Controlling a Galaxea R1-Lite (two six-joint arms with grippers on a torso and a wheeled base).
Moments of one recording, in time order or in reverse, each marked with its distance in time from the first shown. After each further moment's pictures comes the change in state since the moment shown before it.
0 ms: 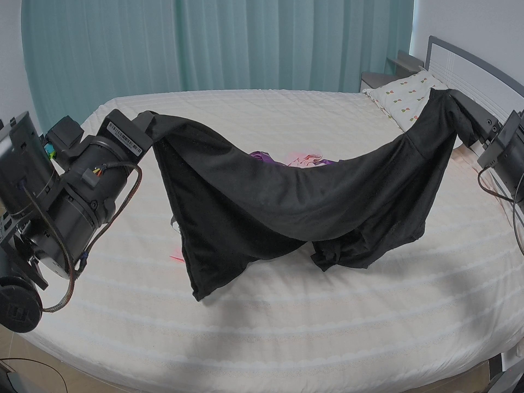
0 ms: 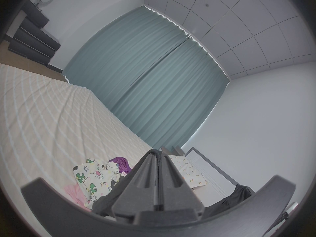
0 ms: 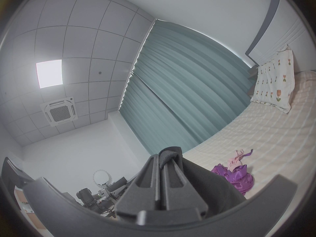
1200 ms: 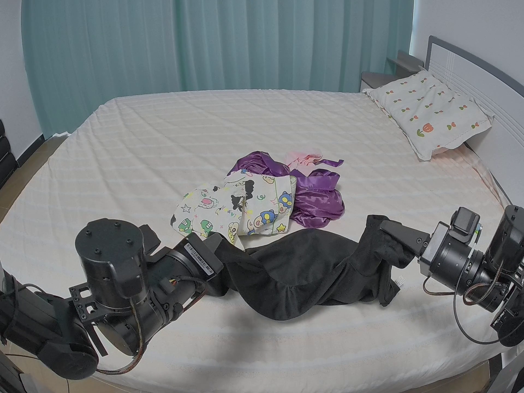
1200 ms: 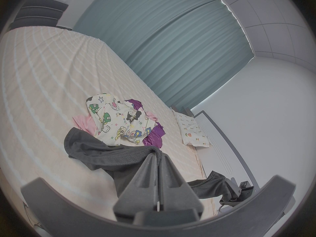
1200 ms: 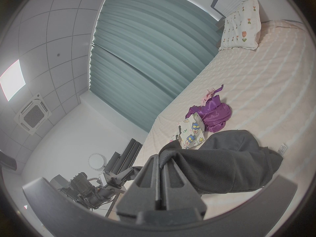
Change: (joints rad) left arm -0.149 0.200 0.222 -0.002 -0.066 -0.297; right arm 0.269 0.181 0.331 -0.044 -0.169 0.040
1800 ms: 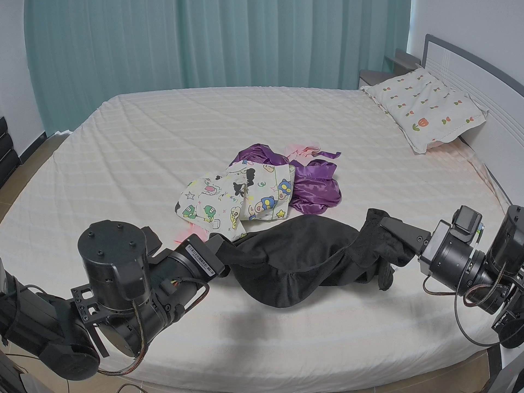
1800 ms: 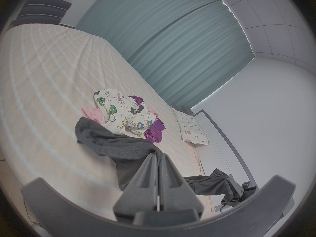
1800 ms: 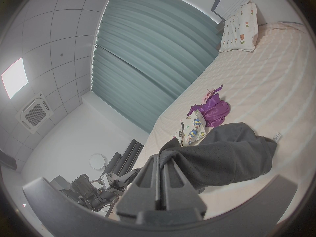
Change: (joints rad) left arm -0.006 0.006 0.001 0.000 0.003 -0.019; right arm 0.034 -0.015 -0.005 0.000 -0.052 -0.004
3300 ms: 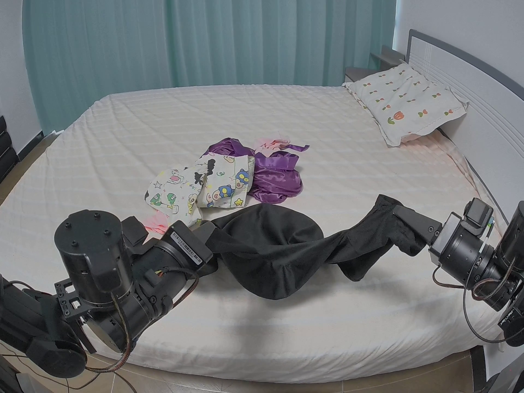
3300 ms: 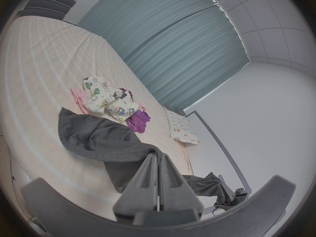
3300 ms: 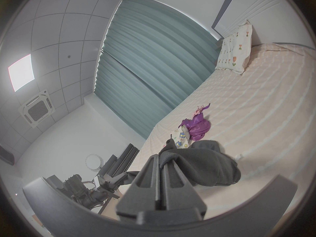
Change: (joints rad) left arm 0.011 -0.060 -0.002 -0.003 -0.004 -0.020; right arm -0.024 -0.043 -0.002 0.000 -0.036 -0.068
